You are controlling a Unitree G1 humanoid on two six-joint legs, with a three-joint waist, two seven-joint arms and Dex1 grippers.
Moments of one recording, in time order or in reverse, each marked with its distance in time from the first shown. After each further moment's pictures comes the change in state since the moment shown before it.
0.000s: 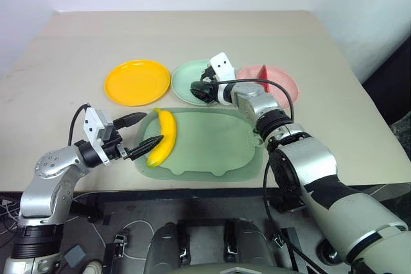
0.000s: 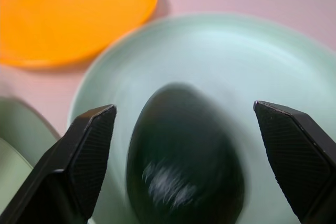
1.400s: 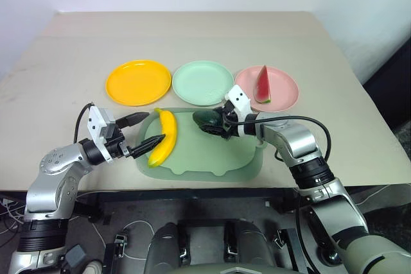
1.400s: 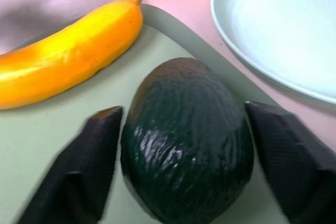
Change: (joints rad) left arm -0.042 -0.019 -0.021 0.062 0.007 -0.005 -0.039; right arm 0.529 -0.209 0.203 -0.955 0.182 0.510 0.165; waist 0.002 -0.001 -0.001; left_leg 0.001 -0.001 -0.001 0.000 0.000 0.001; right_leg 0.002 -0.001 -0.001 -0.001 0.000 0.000
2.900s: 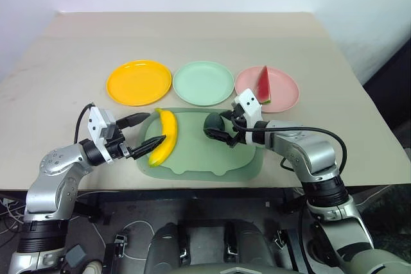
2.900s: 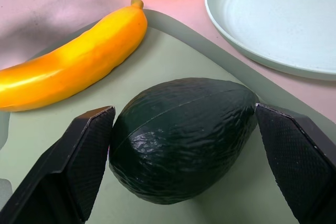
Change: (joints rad) left arm 0.003 0.000 0.000 -0.011 0.000 0.000 -0.012; right arm 0.158 -0.027 -0.073 -0.307 0.043 0.246 -0.167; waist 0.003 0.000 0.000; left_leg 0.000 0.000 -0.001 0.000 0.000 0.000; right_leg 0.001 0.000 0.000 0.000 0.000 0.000
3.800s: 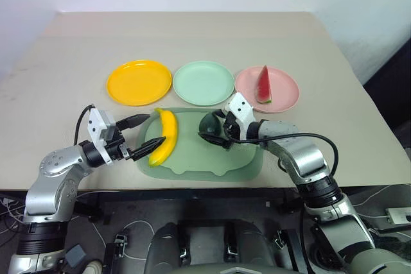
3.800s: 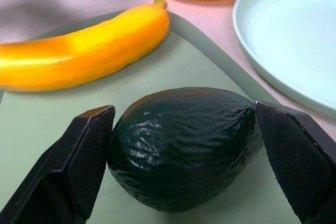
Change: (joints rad) left arm 0.012 -0.001 0.001 -0.009 -0.001 0.003 0.000; right arm -0.022 0.008 0.068 0.041 -0.079 -0.189 0.095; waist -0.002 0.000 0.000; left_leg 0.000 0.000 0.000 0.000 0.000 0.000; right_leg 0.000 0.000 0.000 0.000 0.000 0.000
